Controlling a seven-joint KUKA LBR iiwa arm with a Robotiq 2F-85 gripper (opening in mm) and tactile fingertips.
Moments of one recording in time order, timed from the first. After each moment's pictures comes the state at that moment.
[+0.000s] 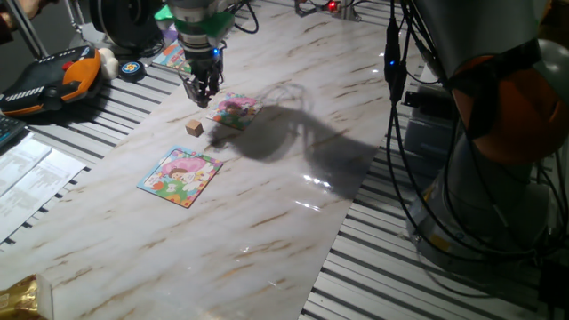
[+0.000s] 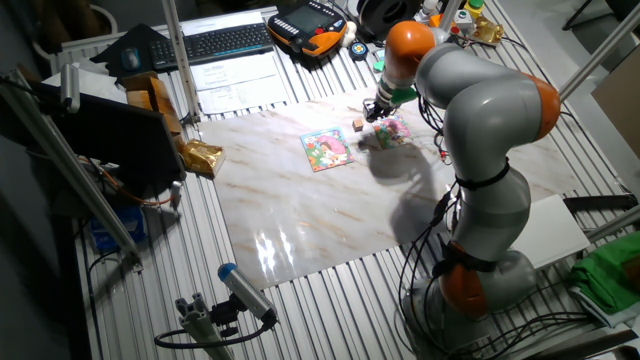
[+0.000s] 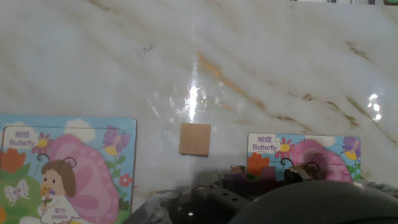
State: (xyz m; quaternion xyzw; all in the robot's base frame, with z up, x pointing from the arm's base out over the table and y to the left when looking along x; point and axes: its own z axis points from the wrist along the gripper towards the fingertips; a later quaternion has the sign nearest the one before) arm 0.633 -0.048 0.107 -0.03 1.00 -0.02 0.06
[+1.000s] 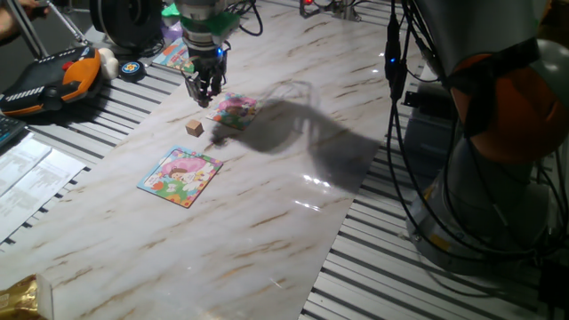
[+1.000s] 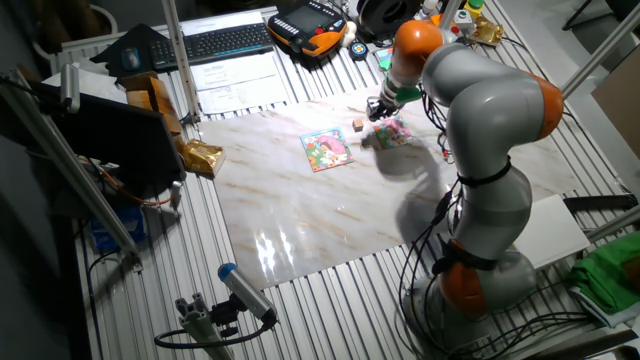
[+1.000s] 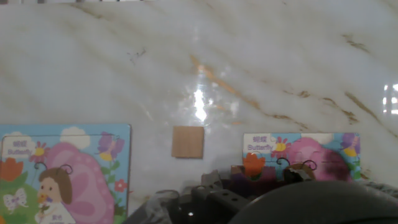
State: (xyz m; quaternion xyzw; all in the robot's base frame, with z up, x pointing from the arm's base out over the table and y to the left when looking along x) arm 0.635 -0.072 0.102 -0.02 1.00 -0.01 0.05
